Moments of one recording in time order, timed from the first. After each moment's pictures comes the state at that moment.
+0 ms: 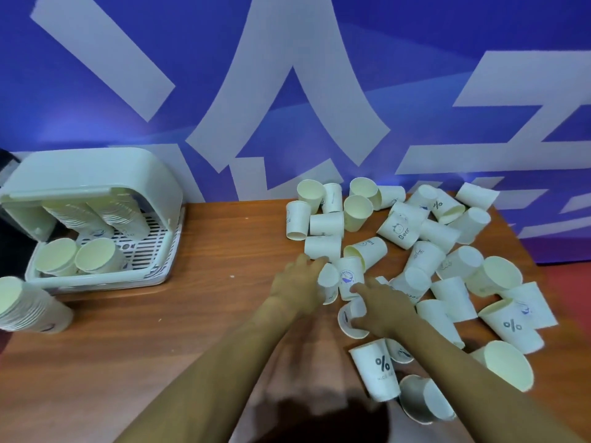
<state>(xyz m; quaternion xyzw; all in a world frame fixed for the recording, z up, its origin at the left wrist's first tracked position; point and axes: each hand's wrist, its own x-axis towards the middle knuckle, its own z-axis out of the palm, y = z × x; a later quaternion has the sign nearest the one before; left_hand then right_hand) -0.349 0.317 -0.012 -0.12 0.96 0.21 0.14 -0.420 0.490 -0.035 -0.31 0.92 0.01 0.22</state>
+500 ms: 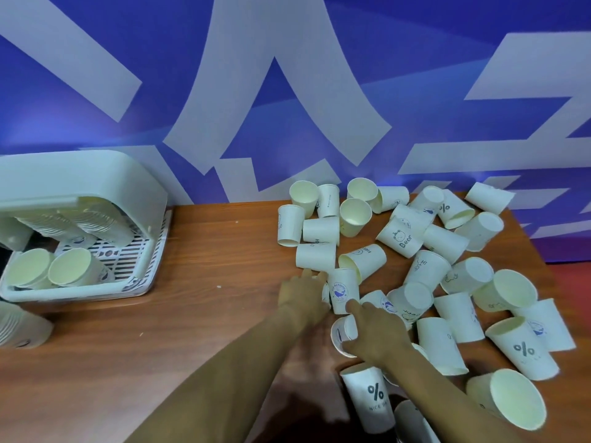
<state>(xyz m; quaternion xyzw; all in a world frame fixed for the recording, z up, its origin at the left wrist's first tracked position) -0.407 0.334 -0.058 -0.14 0.95 0.14 0.23 -0.433 0.492 -0.057 -0.31 0.92 0.01 0.24</state>
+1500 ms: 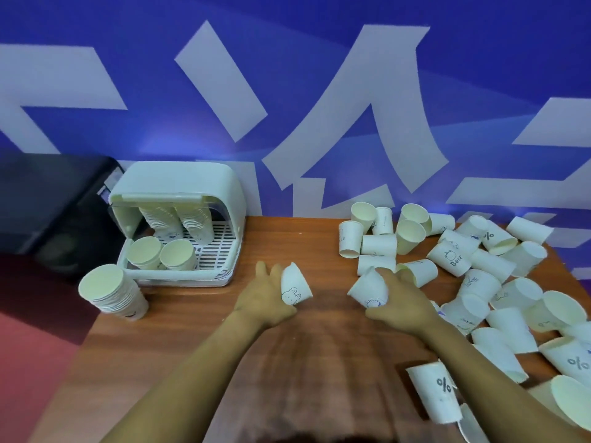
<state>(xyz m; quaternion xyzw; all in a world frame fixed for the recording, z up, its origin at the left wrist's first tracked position) -0.241 0.202 0.014 -0.27 0.92 0.25 0.08 -0.381 0.414 0.021 -0.25 0.92 -0.17 0.23</state>
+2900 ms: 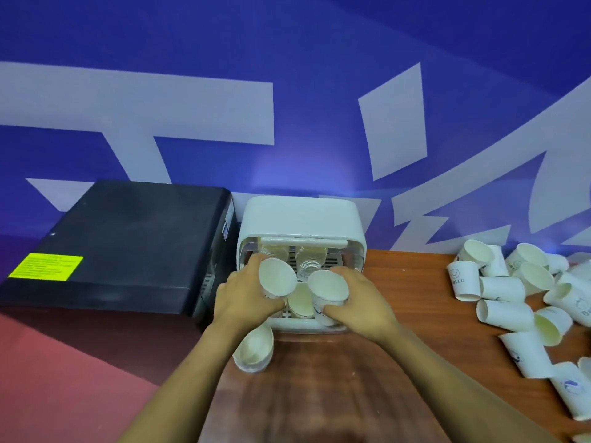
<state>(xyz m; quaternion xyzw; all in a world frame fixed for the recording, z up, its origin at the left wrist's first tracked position) -0.113 -0.112 0.045 -0.33 0.89 0.30 -0.04 -0.244 0.062 0.031 -0.31 0.88 -0.29 0.20</state>
